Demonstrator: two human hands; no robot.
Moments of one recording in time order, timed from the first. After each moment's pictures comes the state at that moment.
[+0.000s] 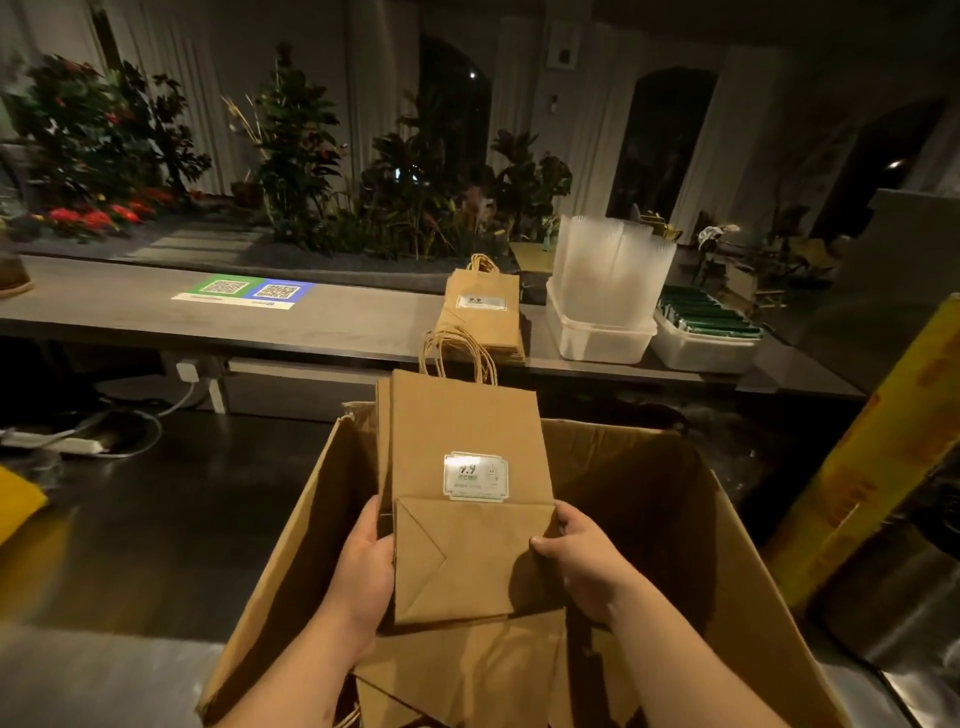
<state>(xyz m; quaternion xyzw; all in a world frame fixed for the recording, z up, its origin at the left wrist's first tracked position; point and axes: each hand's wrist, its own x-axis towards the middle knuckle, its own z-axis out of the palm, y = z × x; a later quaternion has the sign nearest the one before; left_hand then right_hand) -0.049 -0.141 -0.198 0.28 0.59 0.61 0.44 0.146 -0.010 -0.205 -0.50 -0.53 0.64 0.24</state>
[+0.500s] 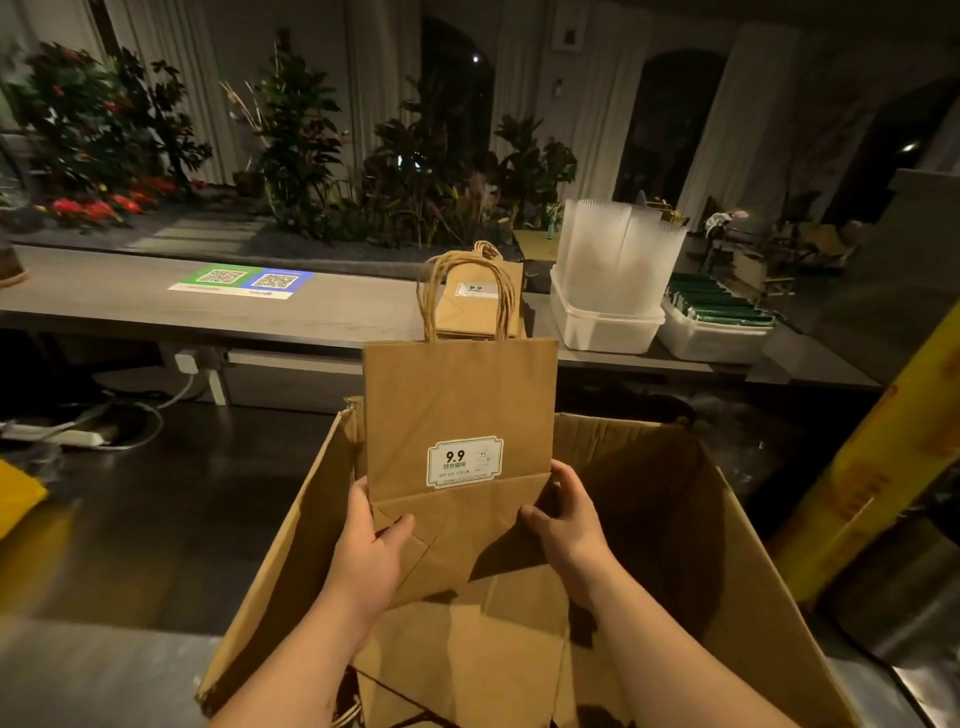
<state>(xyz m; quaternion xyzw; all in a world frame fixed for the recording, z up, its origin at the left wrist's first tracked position) -0.054 -0.131 -0.204 0.29 0.63 0.61 0.38 0.124 -0.005 -0.211 -0.45 -0.58 0.56 0.38</state>
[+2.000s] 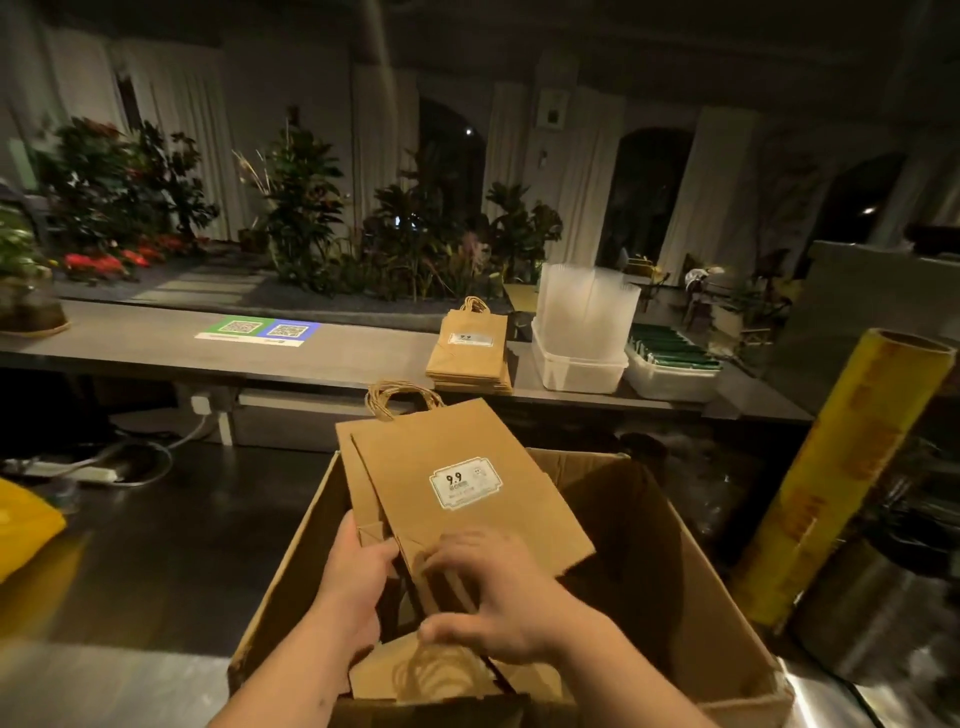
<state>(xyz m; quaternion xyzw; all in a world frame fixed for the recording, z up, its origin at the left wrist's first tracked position) -0.037 -0.161 -0.165 0.21 0.60 0.64 0.42 0.134 -0.114 -0.114 -0.26 -0.92 0.27 0.08</state>
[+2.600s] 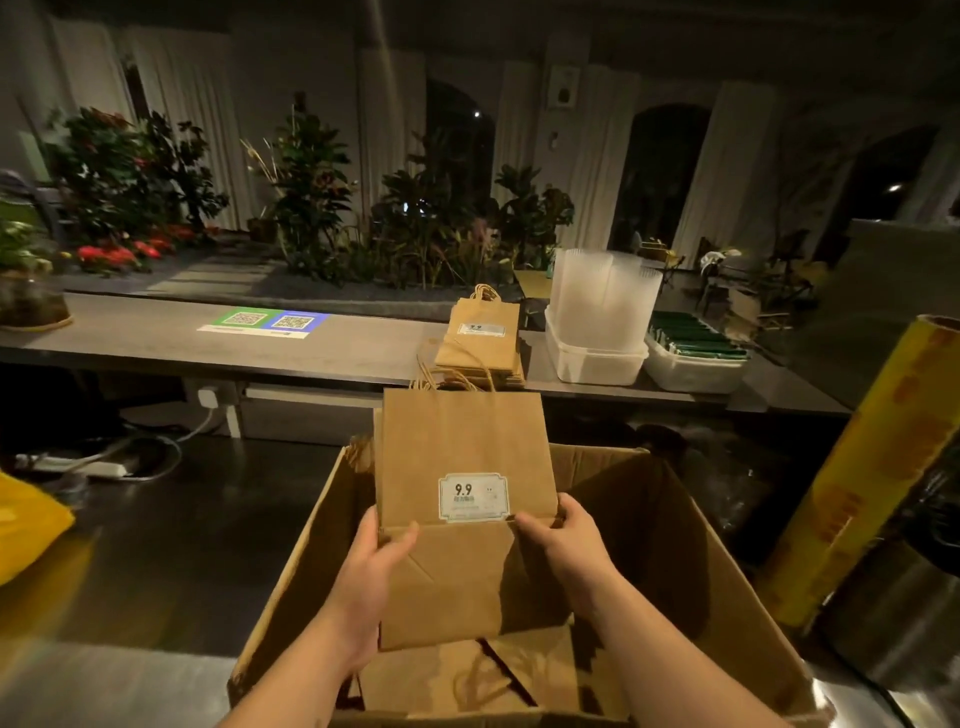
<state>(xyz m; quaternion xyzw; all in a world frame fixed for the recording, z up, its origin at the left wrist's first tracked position) -0.048 -0.155 -0.179 0.27 0.58 0.60 0.48 0.133 -0.019 -0.188 -0.48 -0.57 0.57 0.33</state>
